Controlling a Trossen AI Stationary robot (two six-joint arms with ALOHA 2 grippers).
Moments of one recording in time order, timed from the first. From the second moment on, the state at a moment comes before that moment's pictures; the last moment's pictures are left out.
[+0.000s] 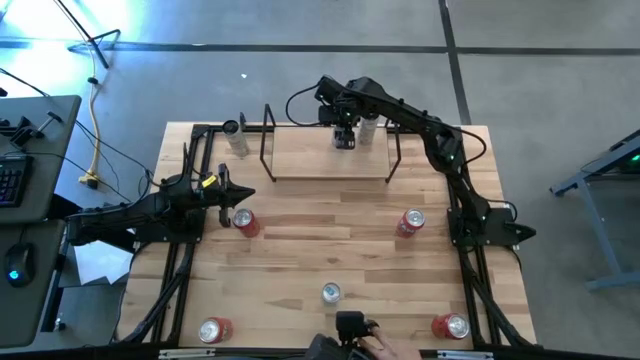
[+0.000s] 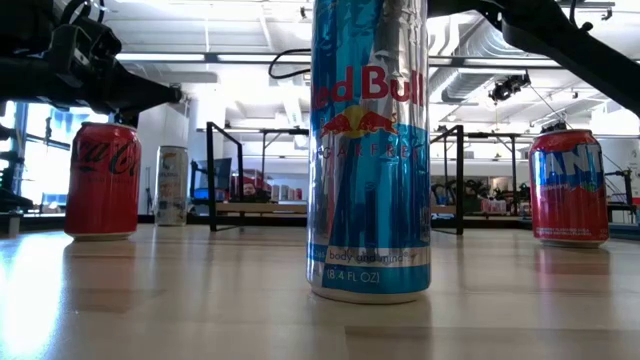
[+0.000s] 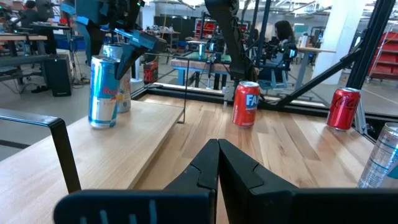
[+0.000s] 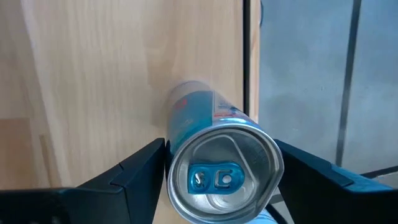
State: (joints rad) left arm 0.25 0.09 0.01 0.08 0.08 -0.08; right arm -0.52 2.26 2.36 -1.36 0.17 -0.53
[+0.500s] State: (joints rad) left arm 0.25 0.09 0.01 0.08 0.08 -0.09; right arm -0.52 2.26 2.36 -1.35 0.18 -0.51
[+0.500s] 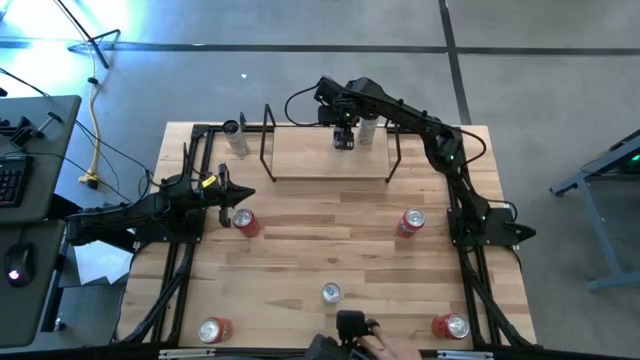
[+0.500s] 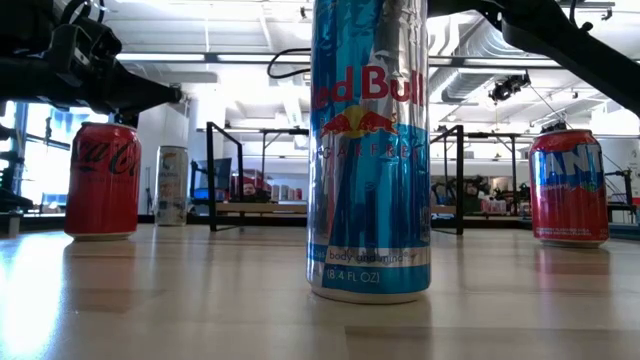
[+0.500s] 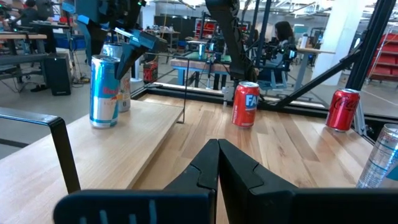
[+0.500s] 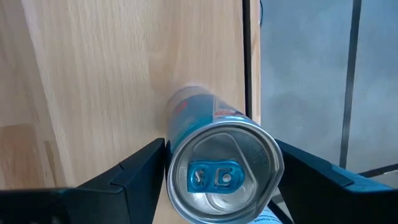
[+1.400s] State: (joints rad) left arm 0.25 0.09 0.01 0.08 0.08 -0.09; right arm -0.52 2.22 2.36 -1.38 0.10 -0.42
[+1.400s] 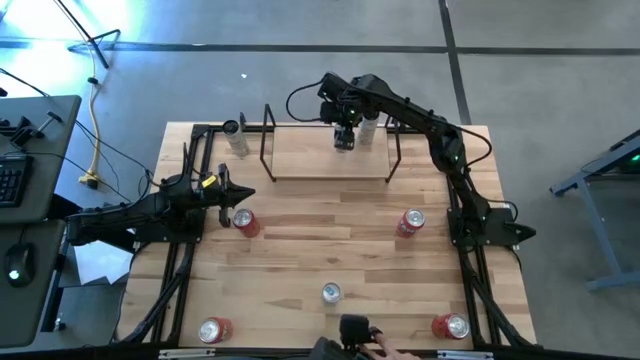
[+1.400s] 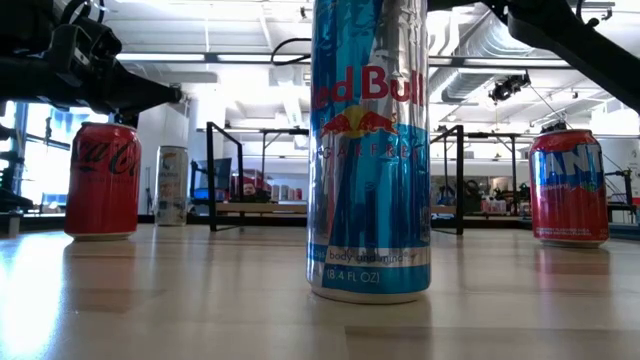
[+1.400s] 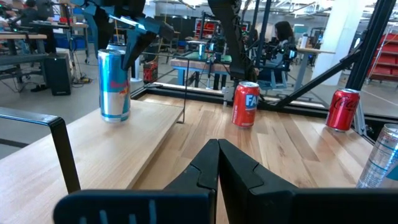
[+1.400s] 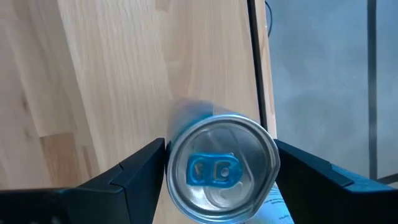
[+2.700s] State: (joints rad) left arm 0.25 0.09 0.01 0.08 0.08 -0.09; right arm -0.52 2.23 2.36 -1.35 0.10 -0.46
